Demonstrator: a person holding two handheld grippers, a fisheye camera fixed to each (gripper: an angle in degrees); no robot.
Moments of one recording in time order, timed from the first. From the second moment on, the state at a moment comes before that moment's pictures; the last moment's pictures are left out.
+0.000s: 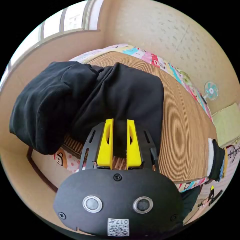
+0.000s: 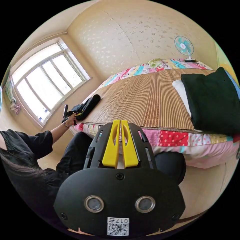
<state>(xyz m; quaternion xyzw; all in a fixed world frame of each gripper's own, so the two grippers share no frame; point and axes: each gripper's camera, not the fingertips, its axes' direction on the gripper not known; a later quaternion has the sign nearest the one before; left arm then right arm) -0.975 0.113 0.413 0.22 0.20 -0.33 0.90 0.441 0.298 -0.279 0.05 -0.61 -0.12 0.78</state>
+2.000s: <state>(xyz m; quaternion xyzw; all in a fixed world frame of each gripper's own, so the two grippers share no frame) -0.706 0.250 0.176 0.33 0.52 -0.01 0.79 0.295 0.145 -0.210 -0.18 -0.82 -0.13 0.52</state>
